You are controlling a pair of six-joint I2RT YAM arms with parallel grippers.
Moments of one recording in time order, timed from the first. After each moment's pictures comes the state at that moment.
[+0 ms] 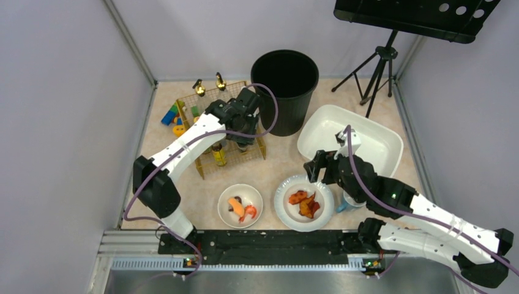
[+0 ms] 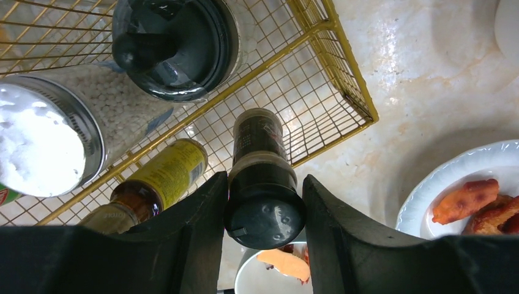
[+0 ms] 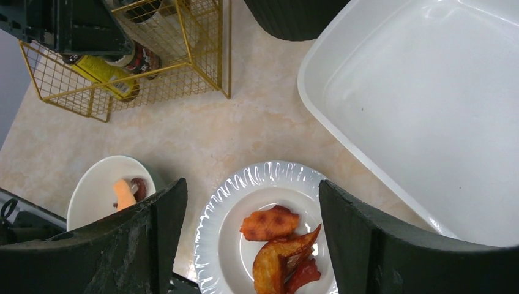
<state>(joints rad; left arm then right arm) -0.64 1.66 1.59 -1.03 -0.23 -0.34 1.02 0.70 0.78 -0.55 0.52 0.59</state>
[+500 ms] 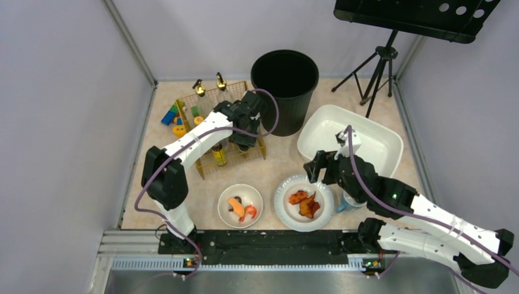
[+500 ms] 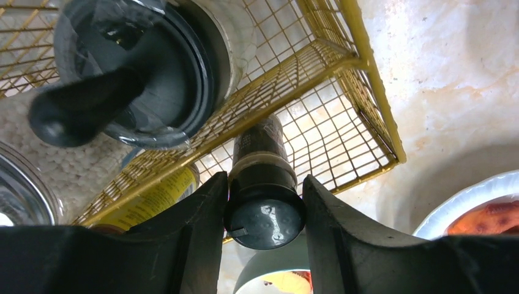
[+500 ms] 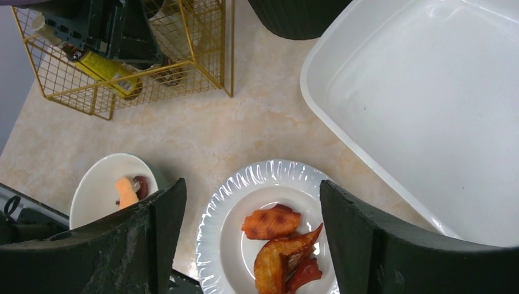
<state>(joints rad) -0.62 1.76 1.55 -0.97 -0.20 -0.34 1.02 0.69 0.78 -0.55 0.52 0.59</state>
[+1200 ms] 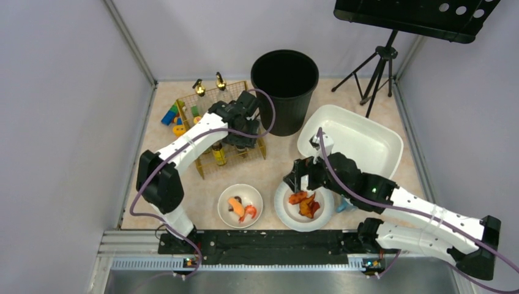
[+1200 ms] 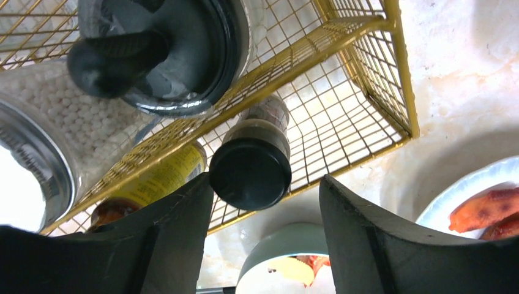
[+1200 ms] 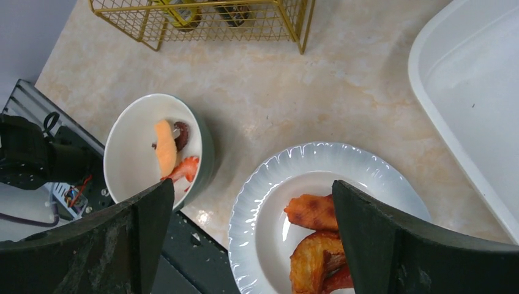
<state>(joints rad) -0.60 1.72 1.53 -0.99 -0.20 -0.35 1.02 0.83 0.75 -0.40 0.23 0.53</state>
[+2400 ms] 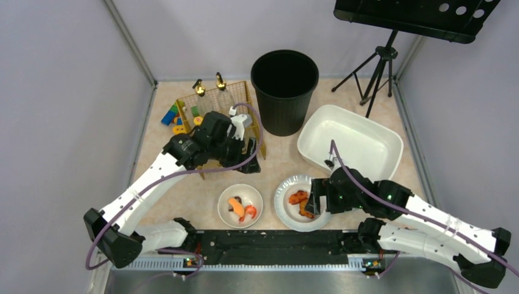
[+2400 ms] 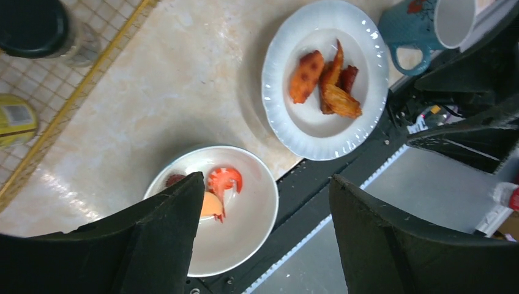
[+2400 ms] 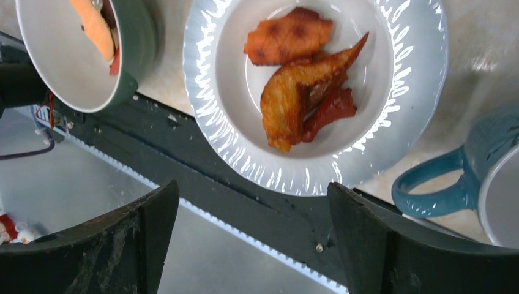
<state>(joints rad) -0.65 1.18 1.22 -0.89 0.28 -0.35 1.02 0.70 0.73 -0.90 0.08 0.84</state>
